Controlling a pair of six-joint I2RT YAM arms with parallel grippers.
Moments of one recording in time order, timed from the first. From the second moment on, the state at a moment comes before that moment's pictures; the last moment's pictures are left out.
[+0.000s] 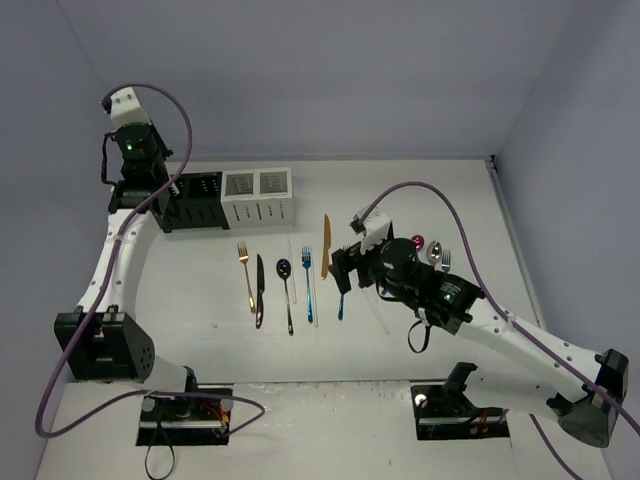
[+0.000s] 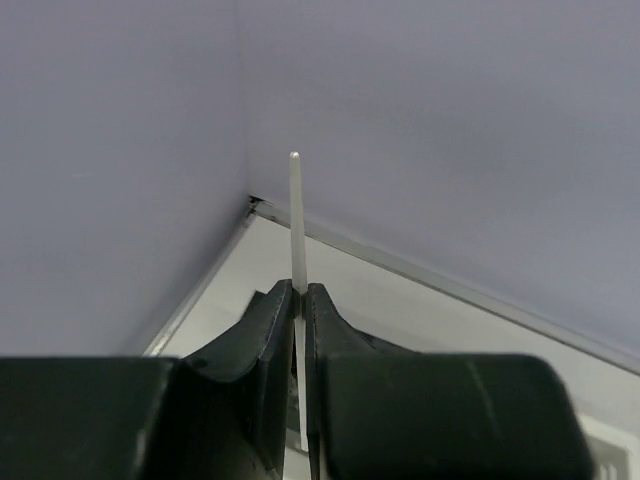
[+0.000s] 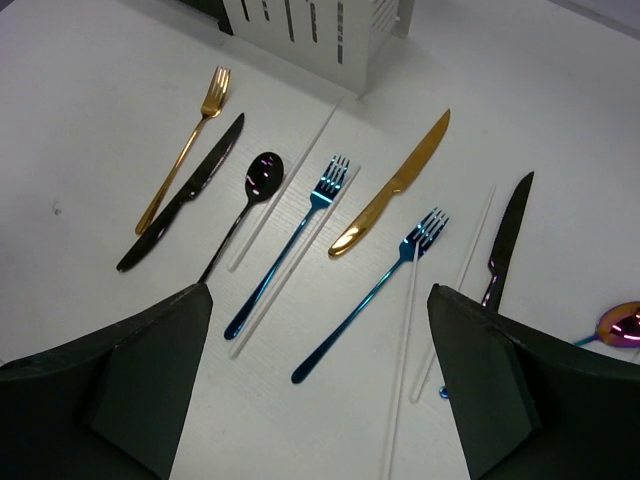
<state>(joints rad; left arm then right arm) 0.00 1.45 1.44 -0.06 -0.39 -0.14 0.90 1.03 0.89 -0.25 0.23 0.14</state>
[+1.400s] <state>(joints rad) 0.14 1.41 1.33 -0.11 -0.22 -0.26 0.75 1.36 0.72 -0.42 0.22 0.49</state>
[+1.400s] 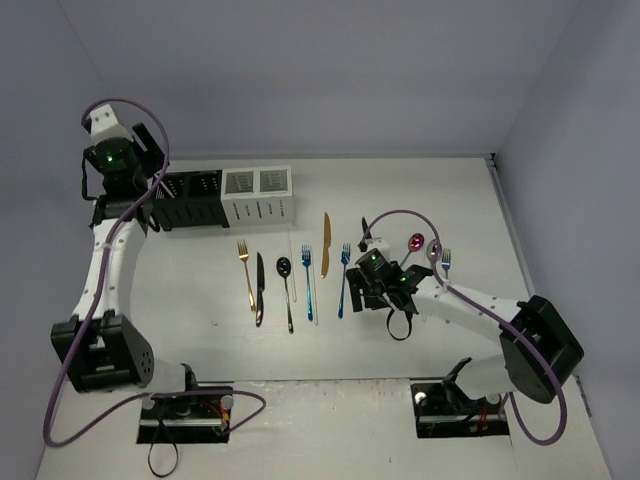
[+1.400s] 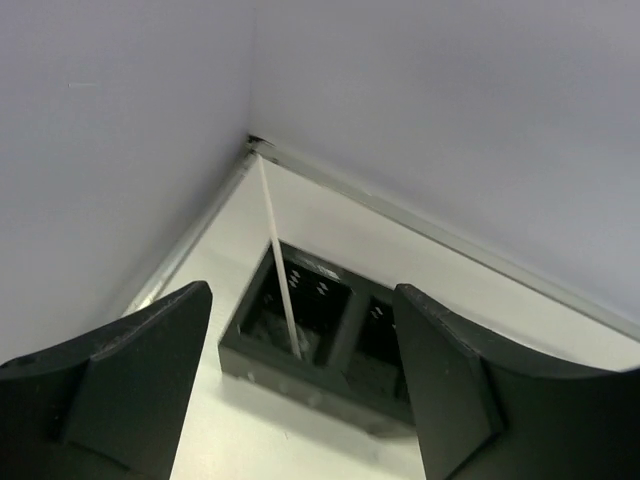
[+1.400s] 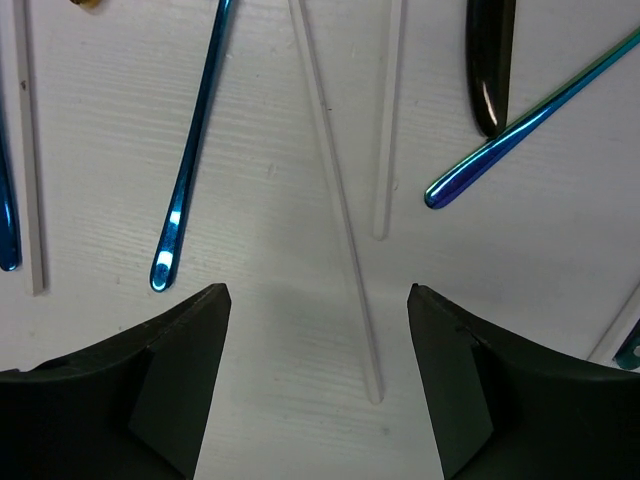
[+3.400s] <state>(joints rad) -0.79 1.21 1.11 -0.34 -0.08 -0.62 0.96 1.18 1.06 -0.43 0.12 0.36</state>
